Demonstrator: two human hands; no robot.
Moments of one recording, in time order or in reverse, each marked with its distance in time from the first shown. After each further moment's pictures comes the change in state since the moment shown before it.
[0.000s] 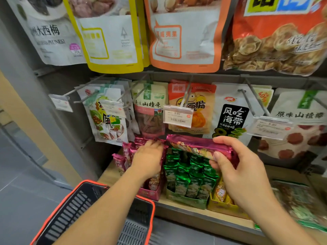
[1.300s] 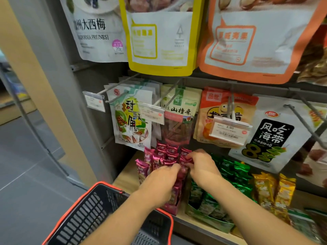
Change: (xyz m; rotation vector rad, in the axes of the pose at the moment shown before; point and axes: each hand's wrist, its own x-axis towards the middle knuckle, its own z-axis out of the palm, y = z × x) left_hand -0.047 -0.029 0.001 -0.288 -0.045 0.020; right_hand 0.085 0.033 0.169 -0.647 -0.445 0.018
